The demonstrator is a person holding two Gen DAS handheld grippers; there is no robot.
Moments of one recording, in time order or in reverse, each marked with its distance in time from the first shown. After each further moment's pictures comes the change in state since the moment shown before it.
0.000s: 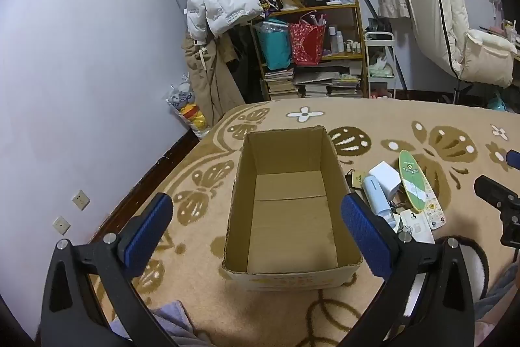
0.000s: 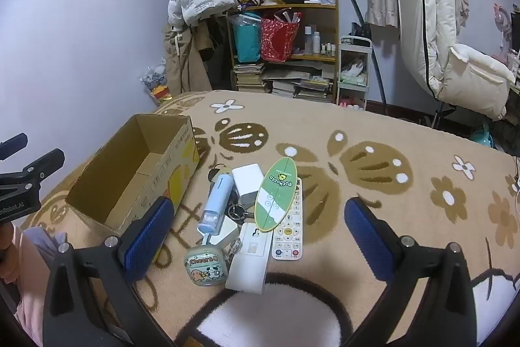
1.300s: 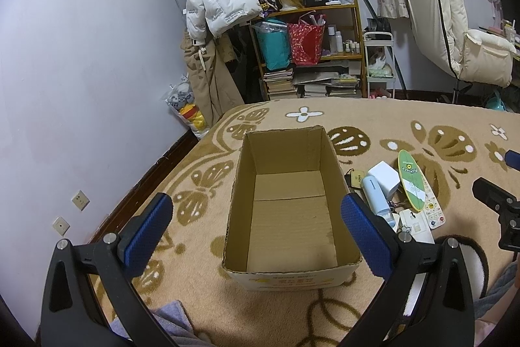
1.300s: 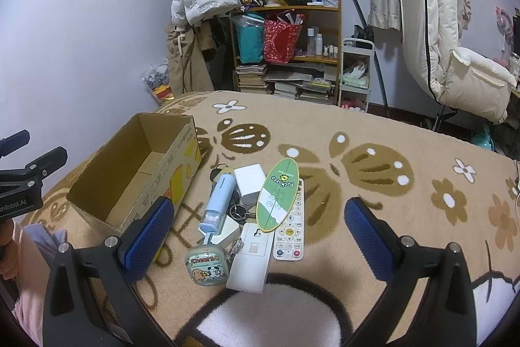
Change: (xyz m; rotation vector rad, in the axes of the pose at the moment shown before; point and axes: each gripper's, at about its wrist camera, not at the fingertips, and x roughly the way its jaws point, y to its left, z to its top) left arm 0.000 -0.001 0.001 0.013 0.024 -0.006; right arm 0.000 0.002 0.000 -0.012 -0.007 0.005
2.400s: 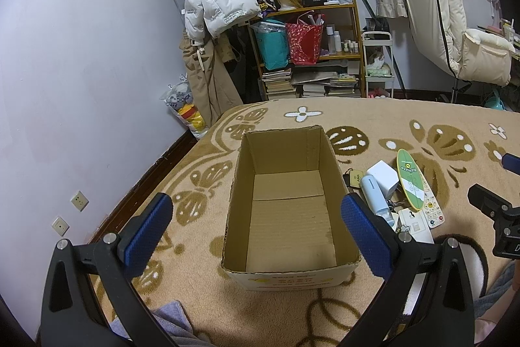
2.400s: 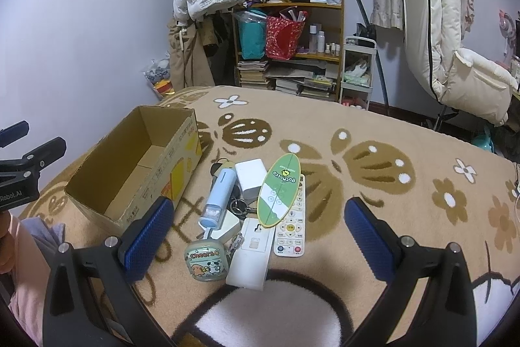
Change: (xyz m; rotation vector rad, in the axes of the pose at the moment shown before) left arm 0.000 -0.001 0.000 0.000 0.002 0.001; right arm 0.005 0.007 -0.006 -0.014 0.010 0.003
